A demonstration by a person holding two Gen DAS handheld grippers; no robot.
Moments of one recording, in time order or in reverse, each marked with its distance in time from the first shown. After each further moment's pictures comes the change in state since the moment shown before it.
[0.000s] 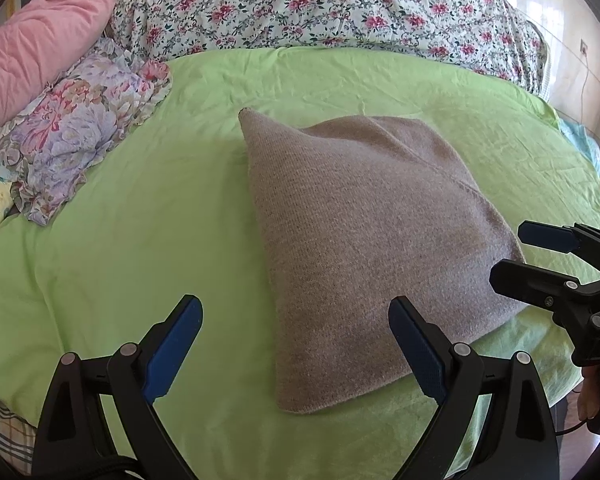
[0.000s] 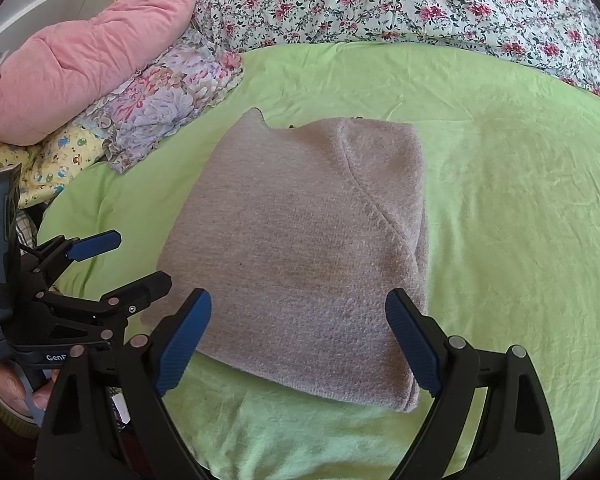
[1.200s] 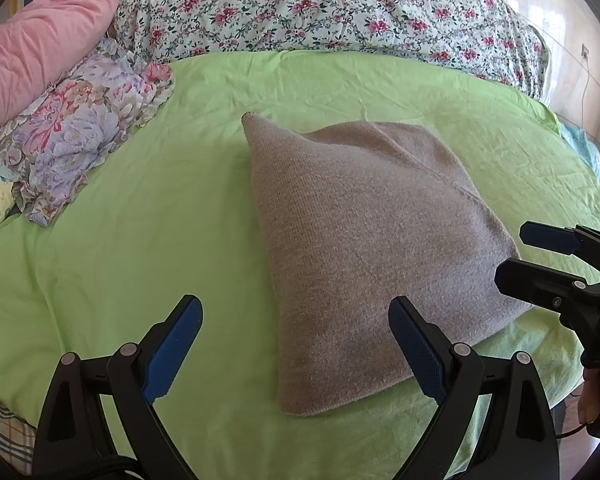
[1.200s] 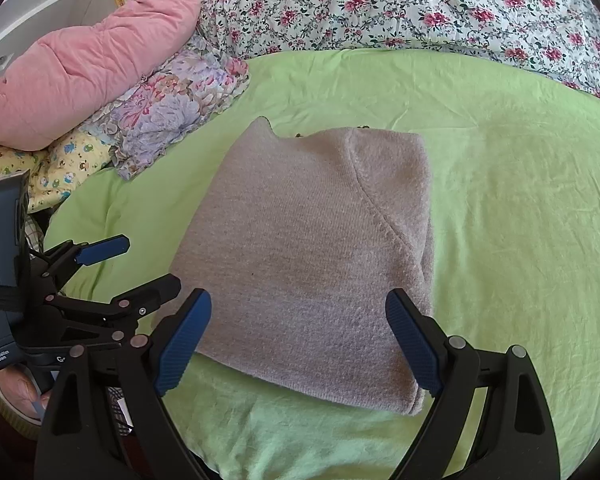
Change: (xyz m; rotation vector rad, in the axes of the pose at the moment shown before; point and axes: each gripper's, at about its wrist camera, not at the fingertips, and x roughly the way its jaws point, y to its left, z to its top) left arm -0.003 0.000 0.002 -0.009 -0.009 0.003; right arm -0.005 0.006 0.004 0.008 -0.019 0.013
